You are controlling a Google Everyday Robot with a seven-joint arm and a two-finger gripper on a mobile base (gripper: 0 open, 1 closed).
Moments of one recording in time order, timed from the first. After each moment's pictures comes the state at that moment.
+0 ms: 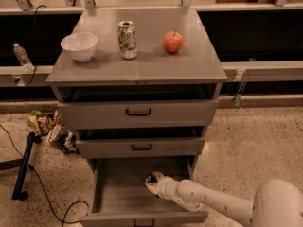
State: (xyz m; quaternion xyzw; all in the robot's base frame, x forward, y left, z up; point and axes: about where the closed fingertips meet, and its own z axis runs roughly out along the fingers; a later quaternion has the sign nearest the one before) arm 0.587 0.000 0.227 -0.38 0.80 0.20 0.41
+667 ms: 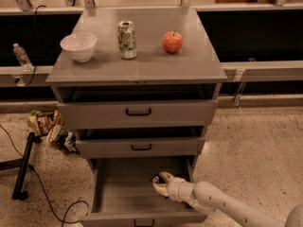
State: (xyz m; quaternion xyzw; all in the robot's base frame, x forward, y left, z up) arm 0.559 -0.043 0.271 -0.38 0.78 0.25 0.43
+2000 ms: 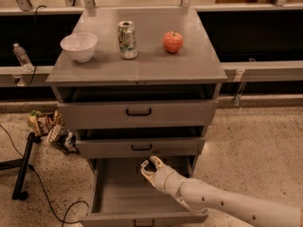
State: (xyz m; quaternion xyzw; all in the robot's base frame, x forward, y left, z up) arm 0.555 0.008 0.428 -0.40 0.75 0.14 0.51
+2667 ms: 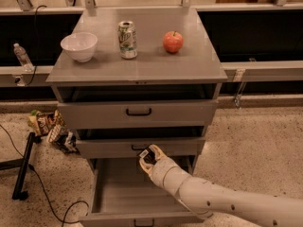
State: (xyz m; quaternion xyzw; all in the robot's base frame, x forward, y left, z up) arm 0.533 0.012 0.550 -0.42 0.72 0.08 0.55
